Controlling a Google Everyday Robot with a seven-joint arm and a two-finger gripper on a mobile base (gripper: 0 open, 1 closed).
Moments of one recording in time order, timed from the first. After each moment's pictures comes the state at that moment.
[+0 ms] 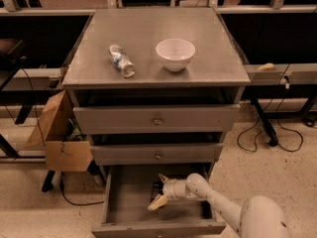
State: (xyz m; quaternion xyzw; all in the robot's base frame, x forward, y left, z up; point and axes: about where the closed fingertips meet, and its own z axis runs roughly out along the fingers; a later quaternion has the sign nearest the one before) arm 0.614 0.011 0.177 -0.52 0.72 0.29 0.36
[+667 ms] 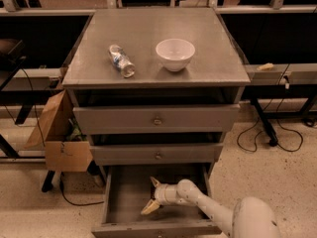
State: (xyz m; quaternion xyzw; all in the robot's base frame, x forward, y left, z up) arm 0.607 0.050 0.150 -0.56 0.69 0.26 0.39
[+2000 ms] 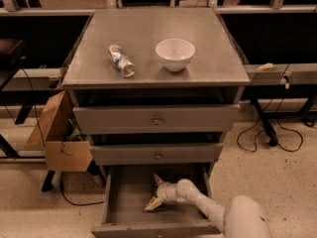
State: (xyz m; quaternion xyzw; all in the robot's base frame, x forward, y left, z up) arm 0.636 0.033 0.117 -0.58 0.69 0.19 0.39
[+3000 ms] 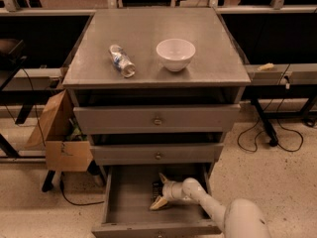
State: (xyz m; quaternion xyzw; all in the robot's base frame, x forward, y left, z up) arm 0.645 -0.004 0.102 -0.58 0.70 0.18 0.38
